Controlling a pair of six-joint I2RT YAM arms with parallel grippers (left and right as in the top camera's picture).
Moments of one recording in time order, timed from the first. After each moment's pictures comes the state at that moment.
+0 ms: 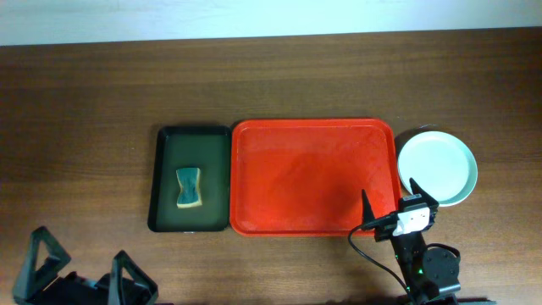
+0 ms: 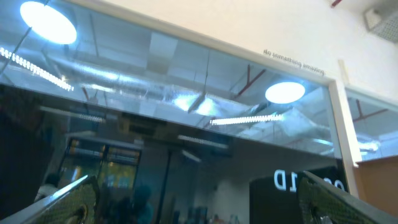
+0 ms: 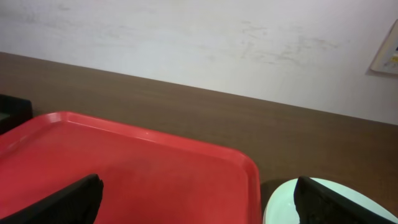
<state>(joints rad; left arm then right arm) -0.03 0.02 0.52 0.39 0.08 -0.30 0.17 0.01 0.01 -0.07 0.01 -0.11</state>
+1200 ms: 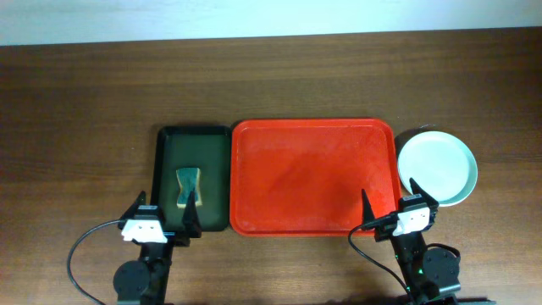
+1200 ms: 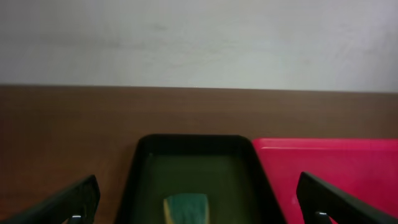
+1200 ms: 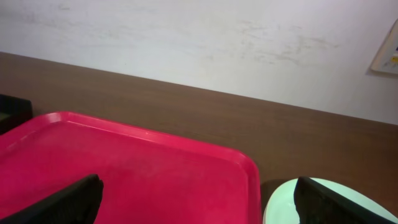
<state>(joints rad) -0.03 0.01 0.01 -0.07 0.05 -0.09 0.17 0.01 0.01 -0.07 0.01 -0.11</state>
